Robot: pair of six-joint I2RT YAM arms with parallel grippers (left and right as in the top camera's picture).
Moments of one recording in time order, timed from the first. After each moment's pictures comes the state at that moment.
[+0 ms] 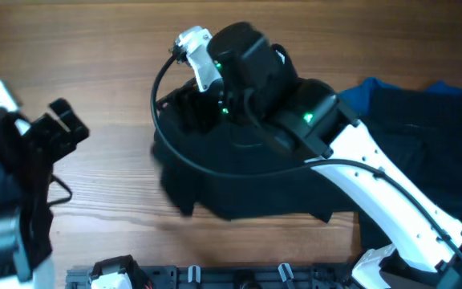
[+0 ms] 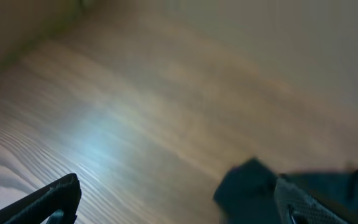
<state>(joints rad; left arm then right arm) 0.20 0.95 1.37 -1.03 -0.15 -0.32 0.81 1.66 1.92 -0.89 -0.20 0.27</state>
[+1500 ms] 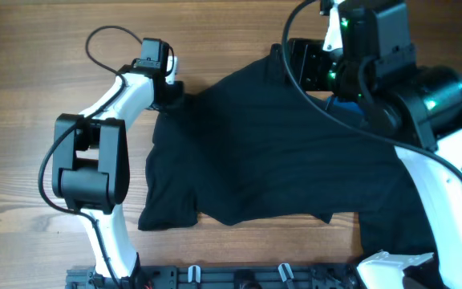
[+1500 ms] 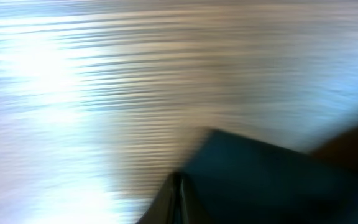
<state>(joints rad) -0.13 2.10 1.42 -0.59 -0.04 -0.18 0.44 1.52 1.93 -1.17 0.03 0.42</state>
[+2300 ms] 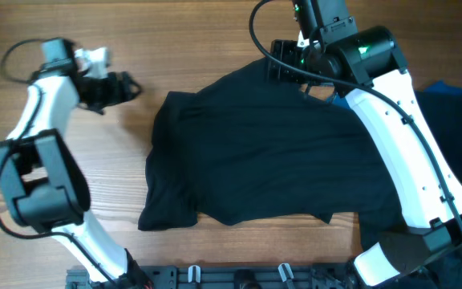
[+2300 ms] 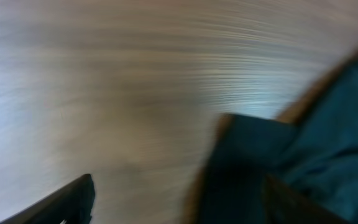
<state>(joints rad) 0.17 1.99 1.42 -0.64 0.46 0.05 0.42 1.74 1.93 -1.22 0.06 0.44</state>
